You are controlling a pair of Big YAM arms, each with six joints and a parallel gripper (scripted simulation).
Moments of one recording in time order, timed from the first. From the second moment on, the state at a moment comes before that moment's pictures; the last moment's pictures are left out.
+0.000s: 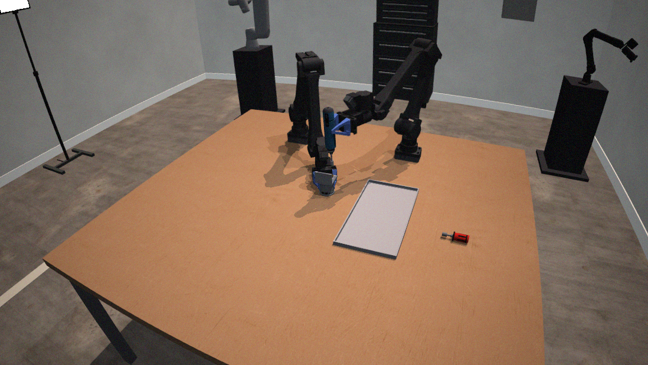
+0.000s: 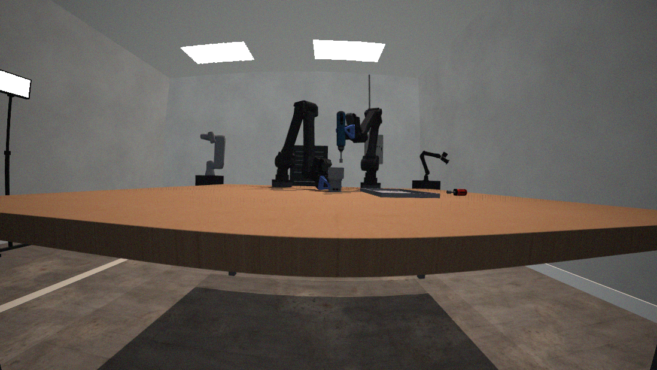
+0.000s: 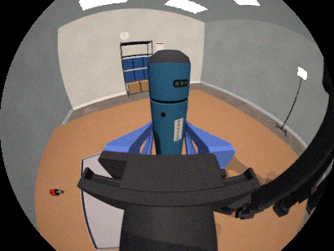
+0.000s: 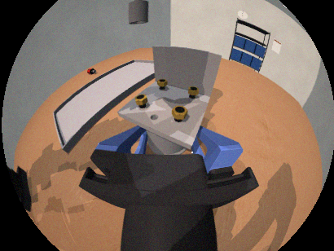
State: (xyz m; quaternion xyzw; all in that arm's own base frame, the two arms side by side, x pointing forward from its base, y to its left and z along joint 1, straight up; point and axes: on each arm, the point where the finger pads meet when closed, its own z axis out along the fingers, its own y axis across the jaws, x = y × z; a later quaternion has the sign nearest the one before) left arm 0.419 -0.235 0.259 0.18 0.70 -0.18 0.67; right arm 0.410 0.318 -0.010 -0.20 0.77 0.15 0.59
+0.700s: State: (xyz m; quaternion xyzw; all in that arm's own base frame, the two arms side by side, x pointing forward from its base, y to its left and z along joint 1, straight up) left arm 0.412 -0.231 0.276 0.18 0.69 -0.18 0.68; right arm 0.410 0.318 -0.010 -0.20 0.77 0.15 0.59
